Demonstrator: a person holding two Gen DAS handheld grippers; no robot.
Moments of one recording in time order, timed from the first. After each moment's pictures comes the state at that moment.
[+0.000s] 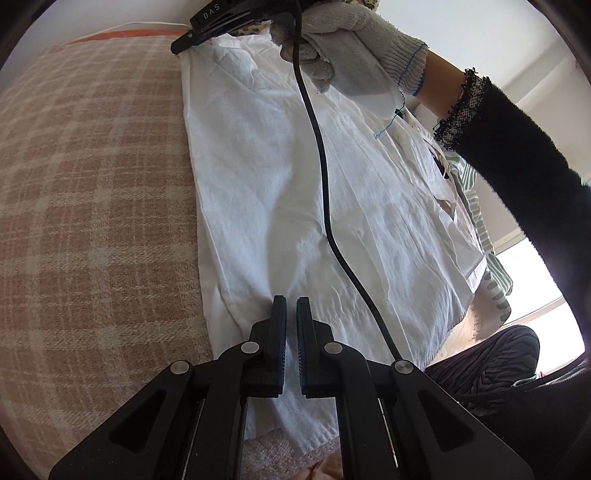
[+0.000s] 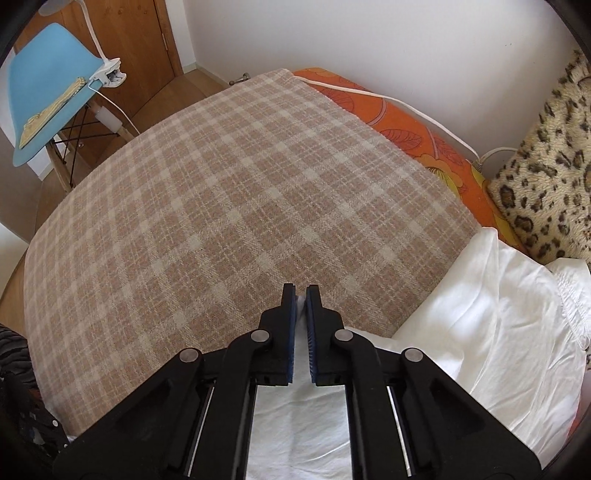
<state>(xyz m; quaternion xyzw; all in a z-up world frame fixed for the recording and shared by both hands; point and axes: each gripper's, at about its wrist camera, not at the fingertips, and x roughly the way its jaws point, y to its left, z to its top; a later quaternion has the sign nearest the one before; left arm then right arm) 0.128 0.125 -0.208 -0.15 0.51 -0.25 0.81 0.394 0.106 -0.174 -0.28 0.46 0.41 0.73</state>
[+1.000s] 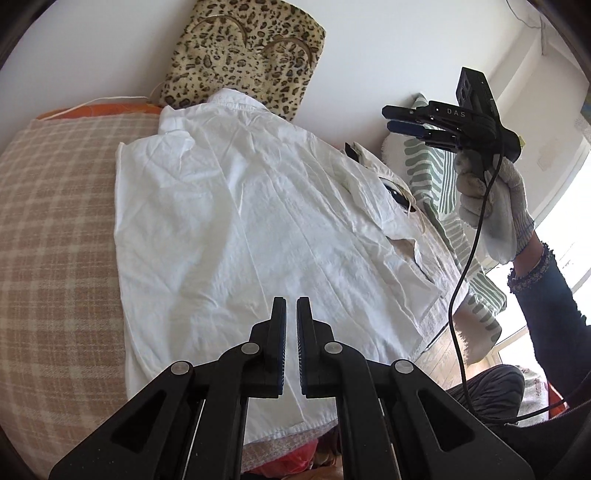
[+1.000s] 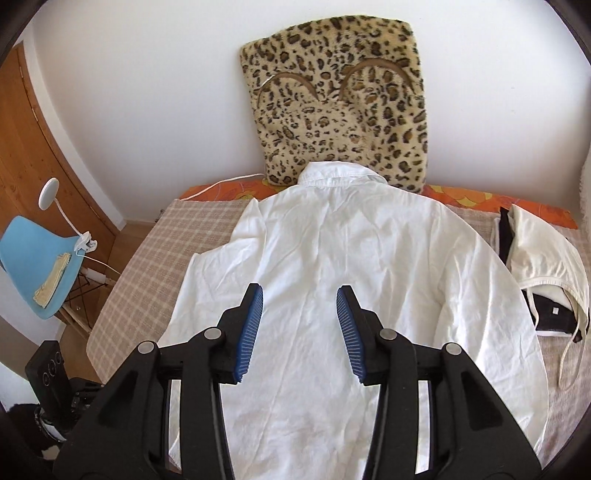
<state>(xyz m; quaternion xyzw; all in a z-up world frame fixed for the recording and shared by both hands) 0.119 0.059 -0.132 -0.14 0.42 -0.26 0.85 0.301 -0.258 -0.004 0.01 0.42 0.23 0.88</state>
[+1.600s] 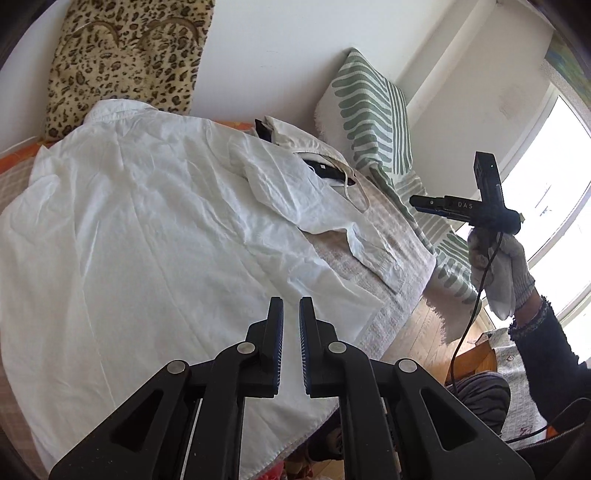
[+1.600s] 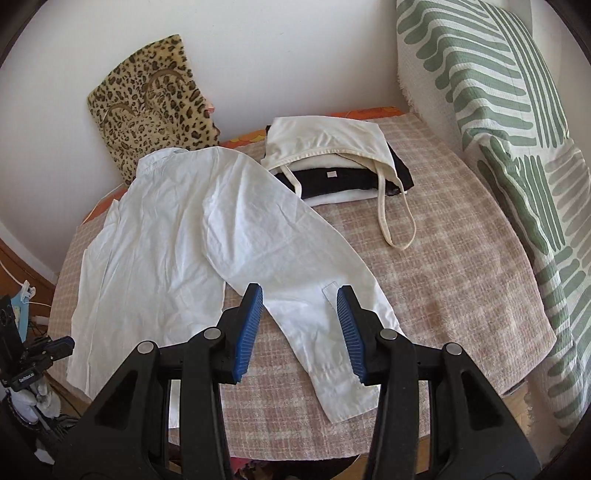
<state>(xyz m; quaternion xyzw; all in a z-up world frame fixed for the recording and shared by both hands) 0.156 -0.086 -0.100 -0.07 0.43 -0.36 0.82 0.198 -0.528 -0.052 0.10 0.46 0.02 0.88</state>
